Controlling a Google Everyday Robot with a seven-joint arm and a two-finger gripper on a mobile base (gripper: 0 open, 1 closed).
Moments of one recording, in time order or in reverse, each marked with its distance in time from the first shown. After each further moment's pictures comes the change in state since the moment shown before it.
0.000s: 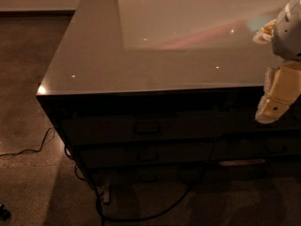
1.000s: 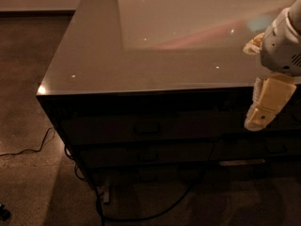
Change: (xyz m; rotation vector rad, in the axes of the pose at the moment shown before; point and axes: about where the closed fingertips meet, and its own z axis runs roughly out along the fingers) arm -0.005 0.007 0.025 -0.033 -0.040 0.003
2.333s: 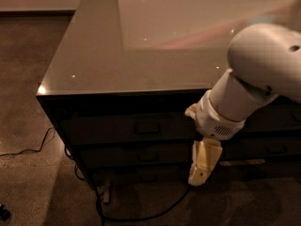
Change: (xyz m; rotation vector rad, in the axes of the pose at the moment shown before) arm -0.051 0.091 0.145 -0.258 -0.112 -0.077
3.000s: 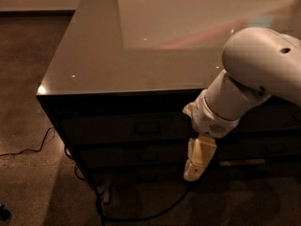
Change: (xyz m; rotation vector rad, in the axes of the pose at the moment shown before) arm -0.005 -0.009 0.012 0.010 -0.009 0.006
